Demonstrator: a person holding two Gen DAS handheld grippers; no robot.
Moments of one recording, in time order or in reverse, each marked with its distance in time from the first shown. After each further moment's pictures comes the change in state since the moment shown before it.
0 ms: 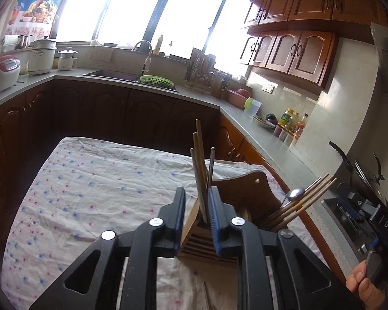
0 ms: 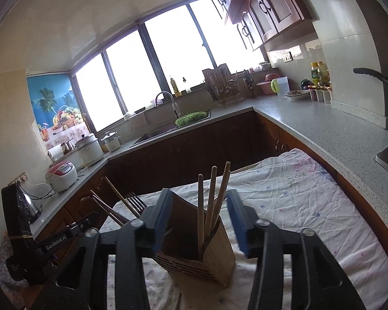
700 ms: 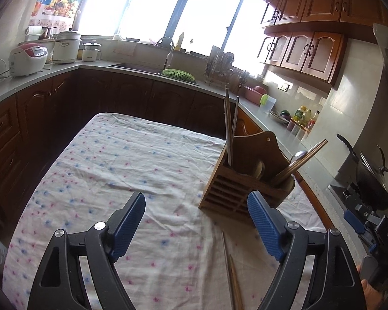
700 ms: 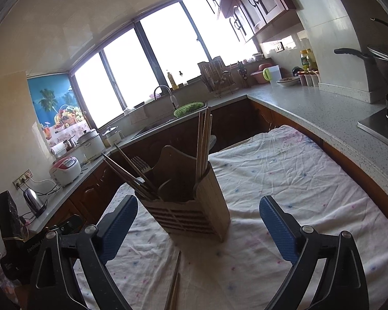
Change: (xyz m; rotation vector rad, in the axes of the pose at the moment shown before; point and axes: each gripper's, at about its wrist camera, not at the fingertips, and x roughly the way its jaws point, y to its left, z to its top) left arm -0.090 0.012 -0.066 -0.034 0.023 0.065; right arm -0.053 -0.009 -0.061 0.044 0.047 -0.003
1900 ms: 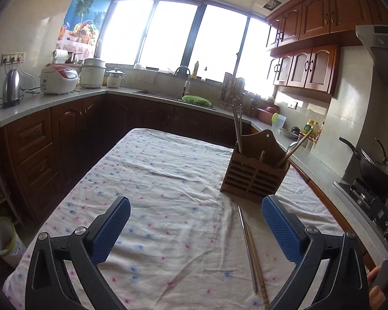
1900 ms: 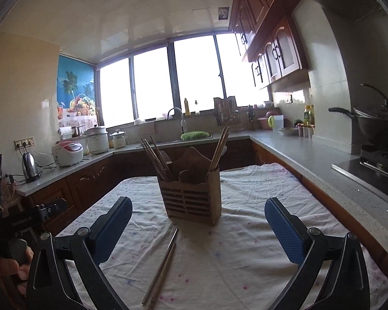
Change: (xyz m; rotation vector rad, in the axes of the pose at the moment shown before) left arm -0.141 0.002 -0.089 0.047 -0.180 0.105; right arm -0.120 0.045 -0.078 -0.267 -0.235 -0.053
